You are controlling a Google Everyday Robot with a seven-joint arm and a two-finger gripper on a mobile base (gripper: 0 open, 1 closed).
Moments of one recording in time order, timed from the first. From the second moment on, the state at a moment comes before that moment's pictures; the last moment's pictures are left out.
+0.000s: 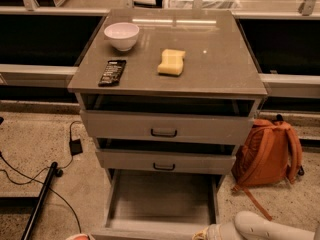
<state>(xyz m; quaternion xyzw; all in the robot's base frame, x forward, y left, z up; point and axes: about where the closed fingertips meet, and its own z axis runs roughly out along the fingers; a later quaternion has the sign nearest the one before) 0.359 -0.153 0.223 -0.71 0.60 0.23 0.29</state>
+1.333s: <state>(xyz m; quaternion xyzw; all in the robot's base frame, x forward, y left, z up) 0.375 -0.144 0.226 -0.71 0.60 0.22 0.30</state>
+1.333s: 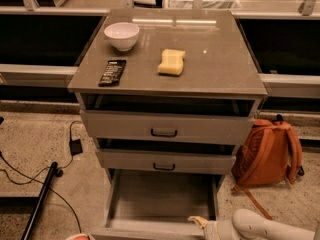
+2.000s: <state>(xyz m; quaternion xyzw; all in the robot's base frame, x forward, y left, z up) 0.405 -0.139 0.217 -0.70 0.60 0.20 0.32</state>
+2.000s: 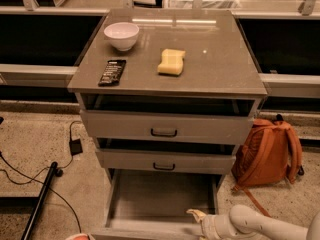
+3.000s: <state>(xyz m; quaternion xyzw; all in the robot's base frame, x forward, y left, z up) 0.455 -0.120 0.204 -0.69 0.61 0.15 0.35</state>
